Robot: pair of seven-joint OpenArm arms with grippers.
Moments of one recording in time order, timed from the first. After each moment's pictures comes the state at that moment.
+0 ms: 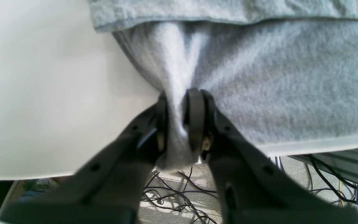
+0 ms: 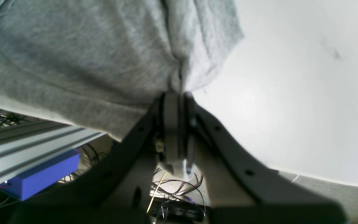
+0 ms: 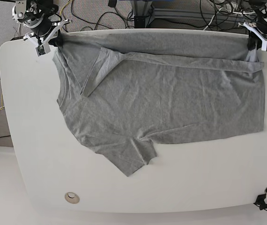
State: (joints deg) left arm 39.9 -23.5 -30.3 83.1 -15.4 -33.5 9.9; right arm -40.1 21.2 17.8 100.3 23.0 23.5 -33.1
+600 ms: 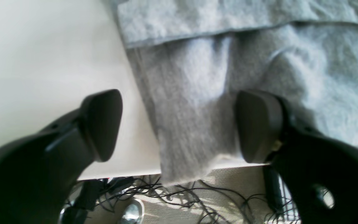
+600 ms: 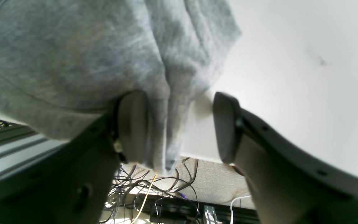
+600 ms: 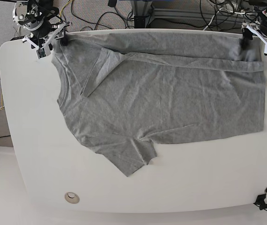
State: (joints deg) left arm 38.9 -25.6 -30.3 83.7 -15.3 -33.2 12.0; right arm -38.7 20.7 17.8 102.0 21.4 23.0 -35.6
